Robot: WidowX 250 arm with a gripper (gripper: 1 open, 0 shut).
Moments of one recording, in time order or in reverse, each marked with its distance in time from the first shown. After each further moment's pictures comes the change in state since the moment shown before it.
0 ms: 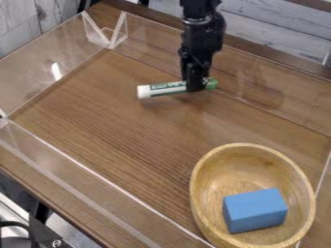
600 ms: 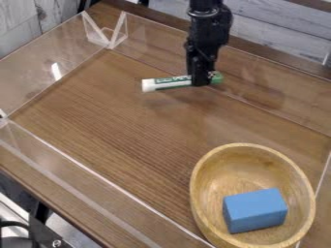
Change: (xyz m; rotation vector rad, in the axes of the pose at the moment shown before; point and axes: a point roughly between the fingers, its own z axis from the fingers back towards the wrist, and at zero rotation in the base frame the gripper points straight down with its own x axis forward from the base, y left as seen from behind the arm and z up) arm 0.007 -0.002 0.008 0.001 0.010 -0.022
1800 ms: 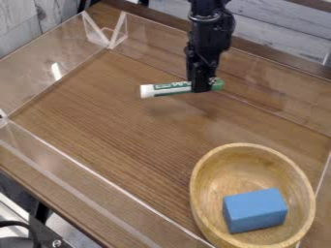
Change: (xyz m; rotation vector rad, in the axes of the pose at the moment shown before) arm -0.004 -0.016 0.004 0.005 0.003 -0.002
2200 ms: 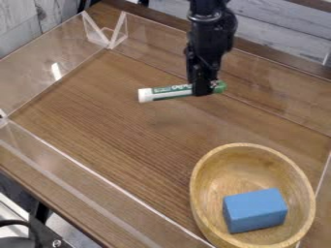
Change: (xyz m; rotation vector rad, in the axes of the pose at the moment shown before) arm -0.003 -0.024 0.012 0.012 -0.027 -0.011
